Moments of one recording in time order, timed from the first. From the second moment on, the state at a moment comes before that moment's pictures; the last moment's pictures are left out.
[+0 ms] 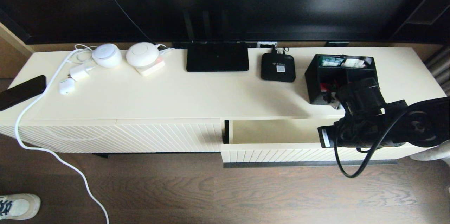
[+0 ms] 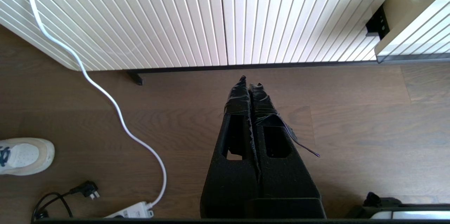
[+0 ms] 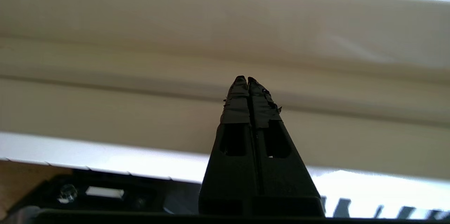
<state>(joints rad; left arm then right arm) 0.00 0.00 0.00 0.00 0.00 0.03 0.30 1.80 -1.08 0.06 -0.17 0.18</state>
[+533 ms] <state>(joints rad) 0.00 0.00 0.00 0.00 0.00 0.03 0.33 1.74 -0.97 0.13 -0.19 0.20</state>
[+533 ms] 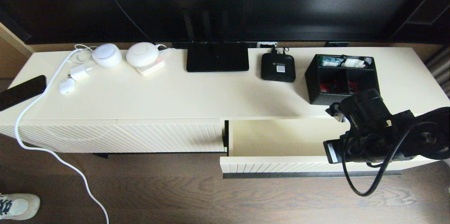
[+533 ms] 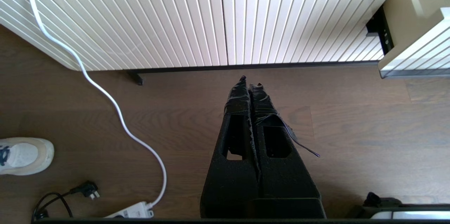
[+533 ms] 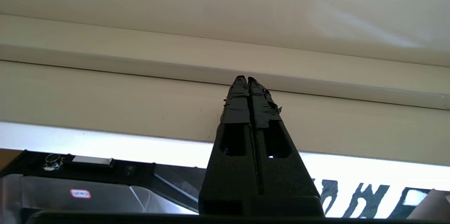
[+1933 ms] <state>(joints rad) 0.00 0.00 0.00 0.00 0.00 0.03 0.47 1.58 -0.54 0.10 -0.19 0.28</state>
